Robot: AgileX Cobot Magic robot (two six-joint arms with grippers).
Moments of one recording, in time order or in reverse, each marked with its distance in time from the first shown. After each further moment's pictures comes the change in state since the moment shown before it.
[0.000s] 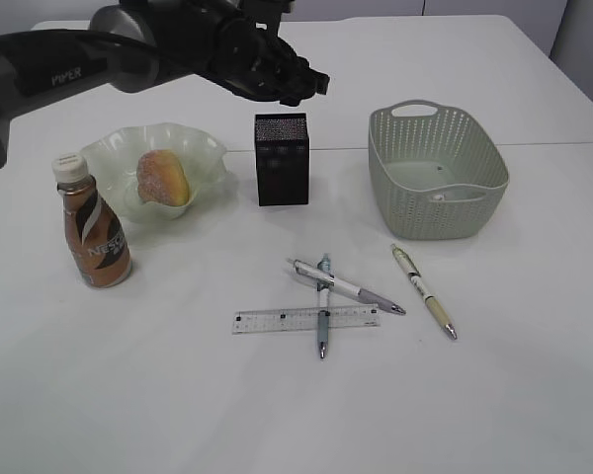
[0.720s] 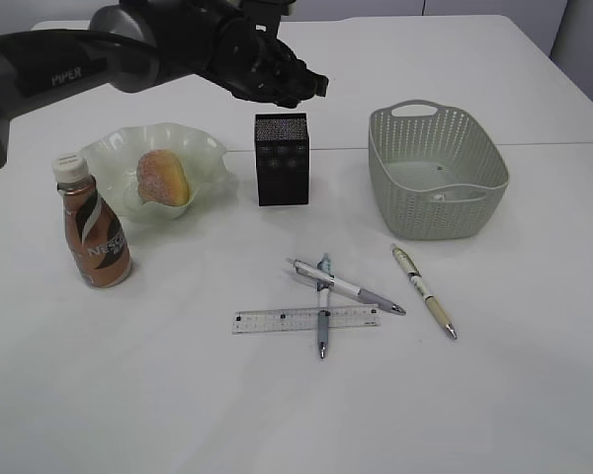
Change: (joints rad) left arm 0.000 0.000 0.000 -0.006 0.018 0.000; right arm 0.000 0.000 0.000 0.002 -0.002 0.000
